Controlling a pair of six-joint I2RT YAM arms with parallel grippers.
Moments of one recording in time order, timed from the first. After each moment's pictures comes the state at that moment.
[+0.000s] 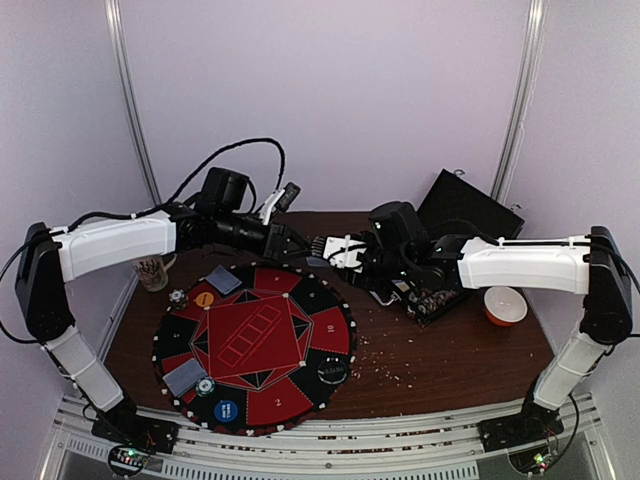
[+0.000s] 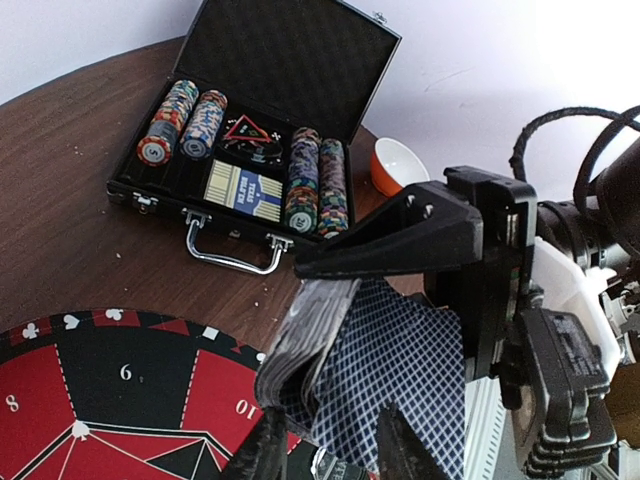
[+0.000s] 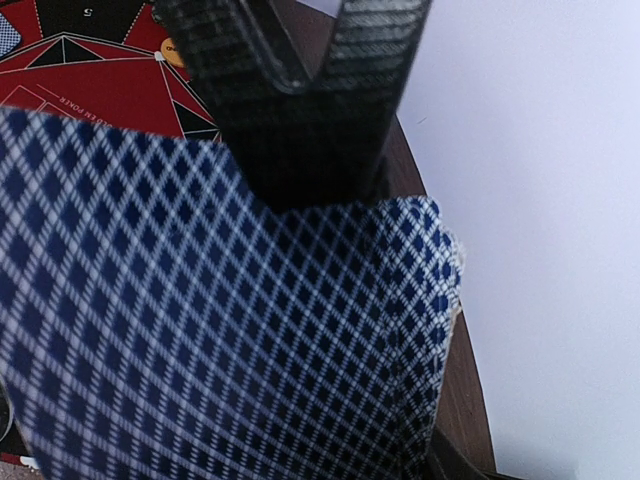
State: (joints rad) left arm -0.65 1.64 1.30 -0.22 0.64 -0.23; right arm 0.89 1.64 1.19 -0.08 0.13 -0.74
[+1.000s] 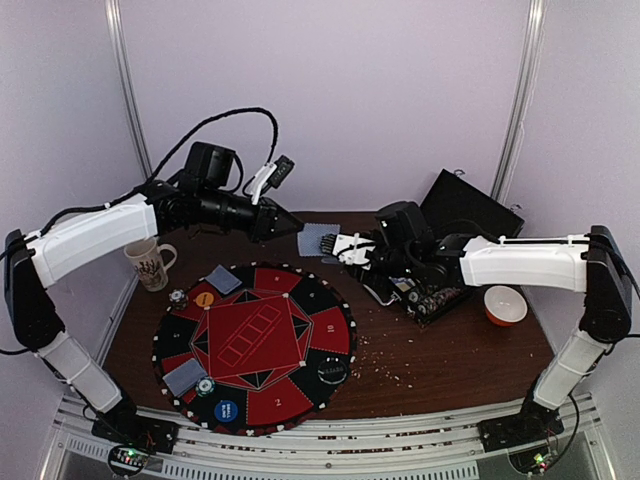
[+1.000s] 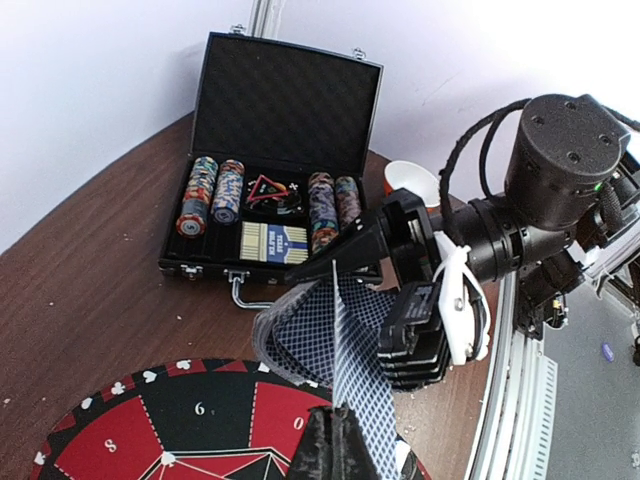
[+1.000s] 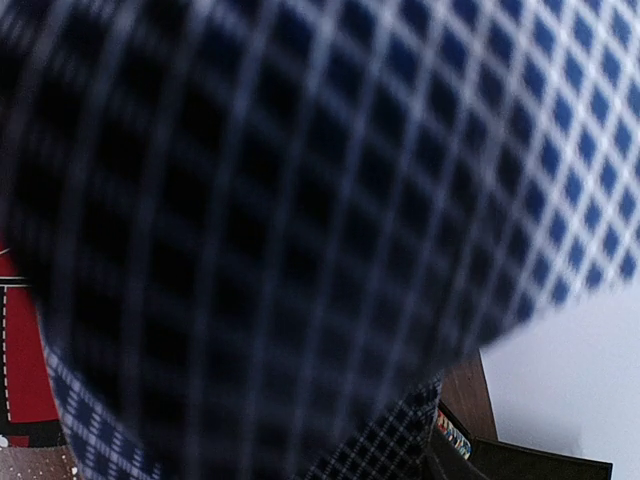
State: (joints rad) left arm -0.65 1.56 1.42 -0.37 0.57 -0.01; right arm 0.83 1.64 1.16 -0.08 0.15 -0.73
